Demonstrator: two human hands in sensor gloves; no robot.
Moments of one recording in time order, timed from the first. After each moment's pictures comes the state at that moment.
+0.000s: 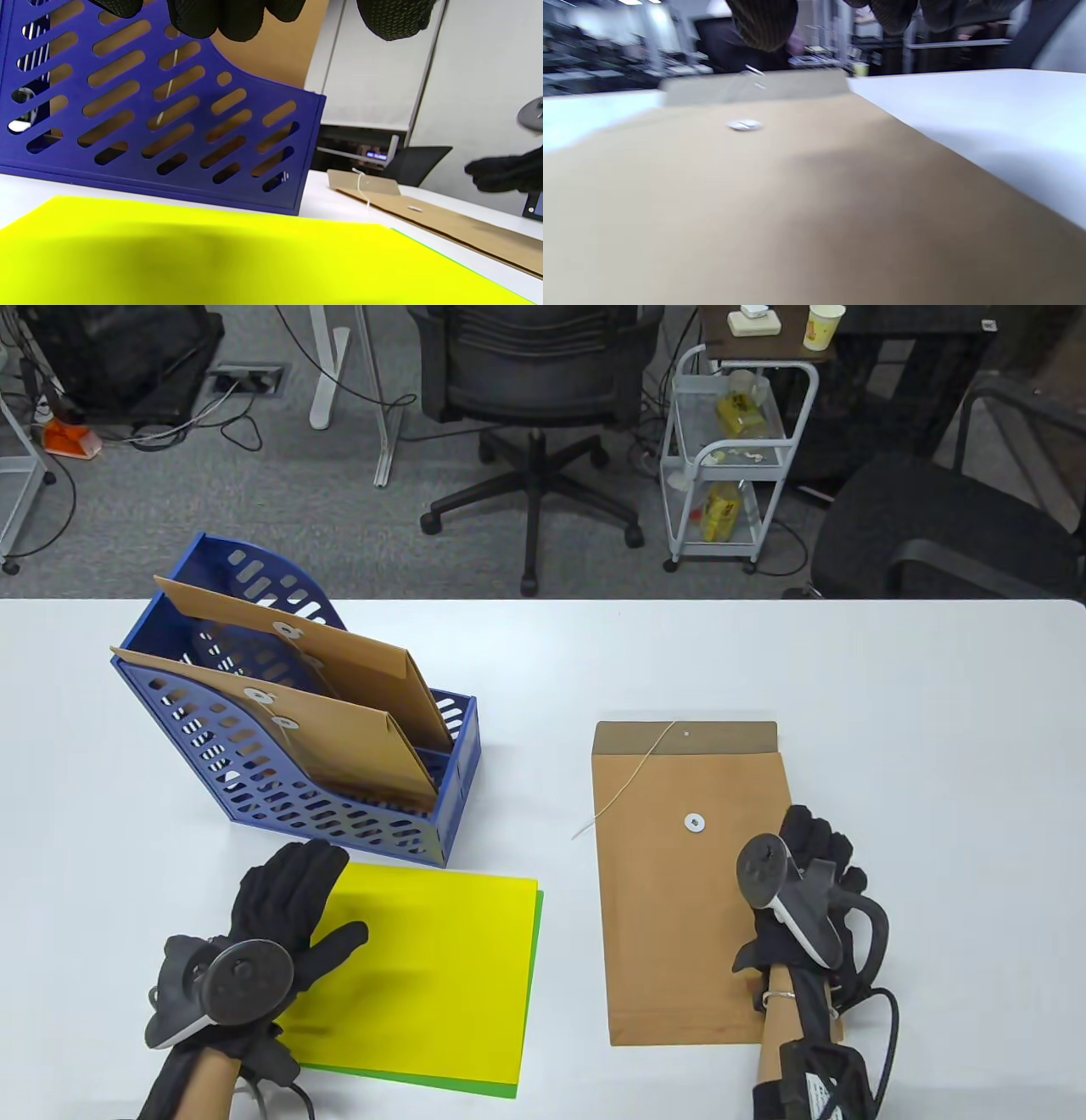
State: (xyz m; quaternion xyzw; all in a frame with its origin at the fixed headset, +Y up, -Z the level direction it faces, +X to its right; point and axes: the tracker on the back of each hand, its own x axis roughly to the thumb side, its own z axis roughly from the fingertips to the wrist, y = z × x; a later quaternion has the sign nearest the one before) left_hand -0.278 -0.699 -0.185 0.04 -0.19 0.13 0.97; right_hand 0.215 -0.719 -0.247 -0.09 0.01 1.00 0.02
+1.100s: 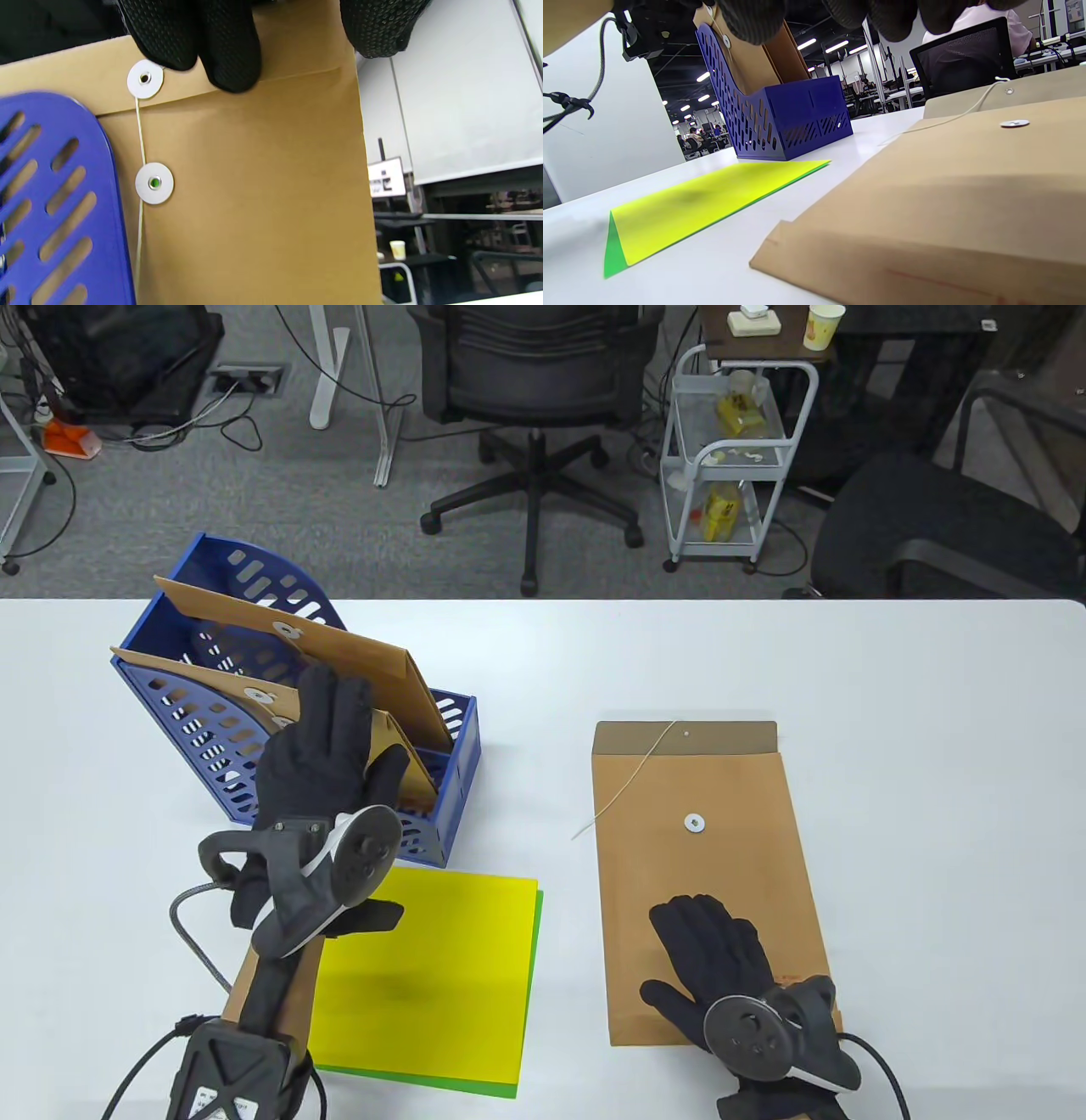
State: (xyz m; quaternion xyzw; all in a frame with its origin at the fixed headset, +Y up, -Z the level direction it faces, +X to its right) left_hand -0.188 -0.545 -0.234 0.23 -0.01 0.00 0.97; right_hand 0.167 -0.704 -0.150 0.24 -0.02 0.96 0.14
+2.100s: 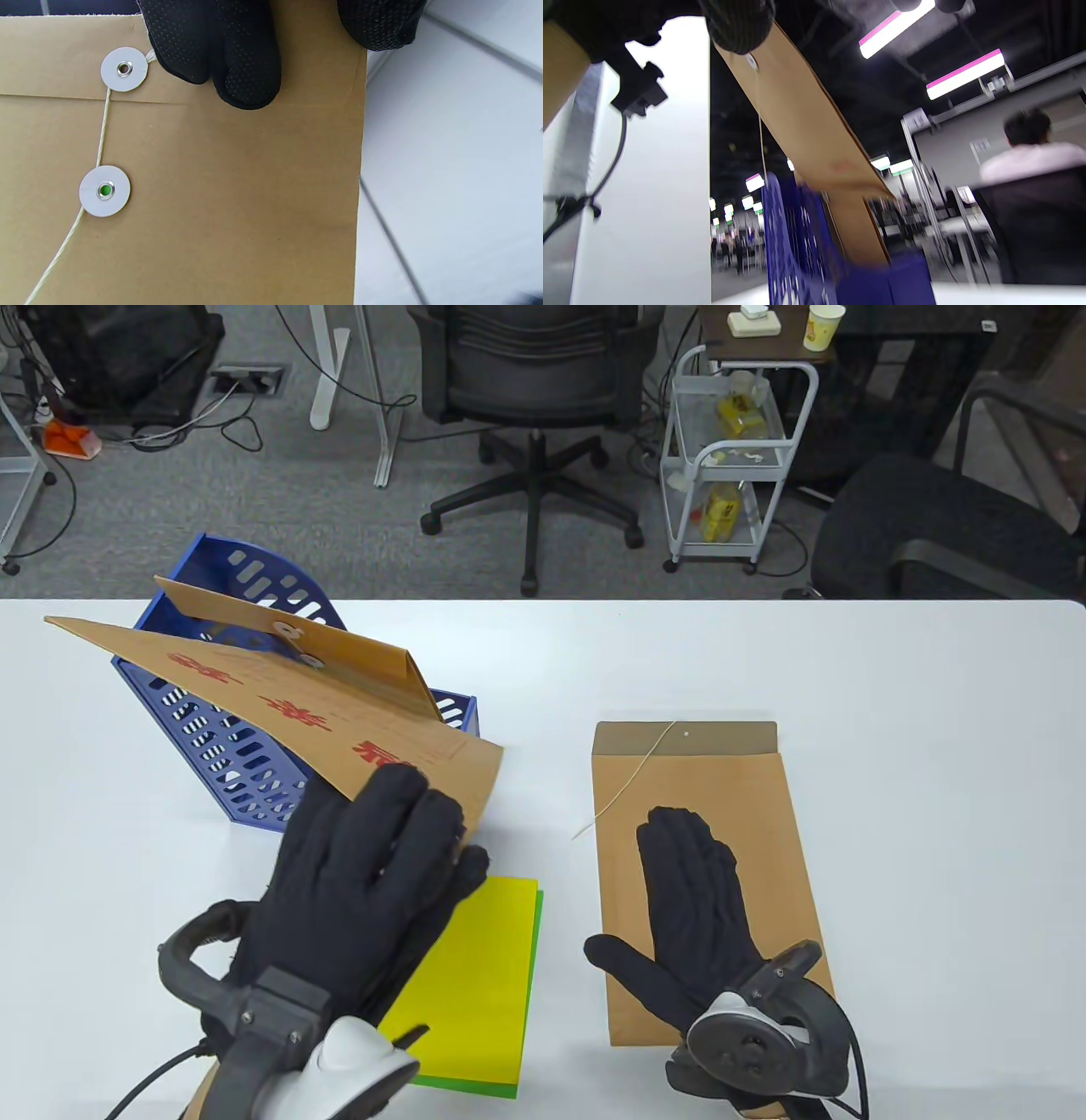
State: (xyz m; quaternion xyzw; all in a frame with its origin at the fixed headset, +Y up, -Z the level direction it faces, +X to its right) left_hand -0.133 -0.439 -0.093 0.48 -0.21 0.05 0.85; right_hand 0.113 -0.572 -0.141 0.28 -0.28 0.89 0.22
